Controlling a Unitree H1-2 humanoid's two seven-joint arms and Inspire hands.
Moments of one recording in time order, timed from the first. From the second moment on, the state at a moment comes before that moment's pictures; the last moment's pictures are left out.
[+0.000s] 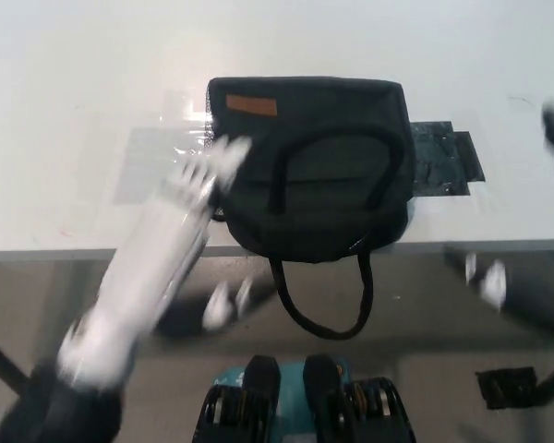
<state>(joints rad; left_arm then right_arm) -0.15 0.32 -0.27 -0.63 0.50 0.03 -0.03 -0.03 -0.23 0.13 -0.63 -0.20 0.07 -0.10</state>
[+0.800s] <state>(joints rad) 0.36 0.25 -0.17 -0.34 0.25 -0.10 -0.04 0.35 -0.13 0.20 -0.19 -0.07 -0.28 -0.07</state>
